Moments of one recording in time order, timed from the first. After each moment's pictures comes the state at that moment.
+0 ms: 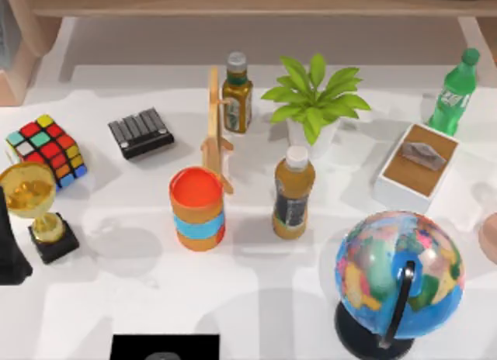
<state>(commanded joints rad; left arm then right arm) 0.00 0.00 0.00 0.00 0.00 0.00 2.72 0.65 4.28 -0.45 0.42 4.69</state>
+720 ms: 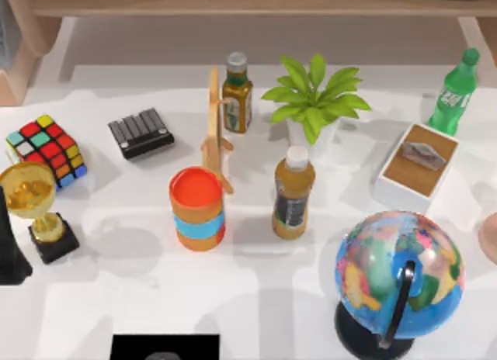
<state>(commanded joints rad) 0.00 0.00 0.00 0.00 0.00 0.00 2.72 0.65 4.28 -0.45 0.42 4.69</state>
